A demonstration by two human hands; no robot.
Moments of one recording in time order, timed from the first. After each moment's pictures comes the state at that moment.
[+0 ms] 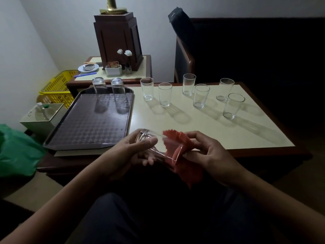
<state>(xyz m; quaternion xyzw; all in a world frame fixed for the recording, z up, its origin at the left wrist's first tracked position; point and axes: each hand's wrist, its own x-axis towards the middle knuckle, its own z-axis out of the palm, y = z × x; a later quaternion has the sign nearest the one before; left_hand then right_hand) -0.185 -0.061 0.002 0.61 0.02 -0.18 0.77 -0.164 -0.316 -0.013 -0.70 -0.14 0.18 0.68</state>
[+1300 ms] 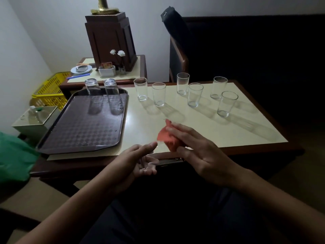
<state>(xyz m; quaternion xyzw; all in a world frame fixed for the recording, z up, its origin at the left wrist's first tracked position) -0.191 -0.089 -0.019 0.59 0.15 -0.18 0.78 -0.155 -0.331 -0.011 -0.82 -0.36 0.03 0.44</state>
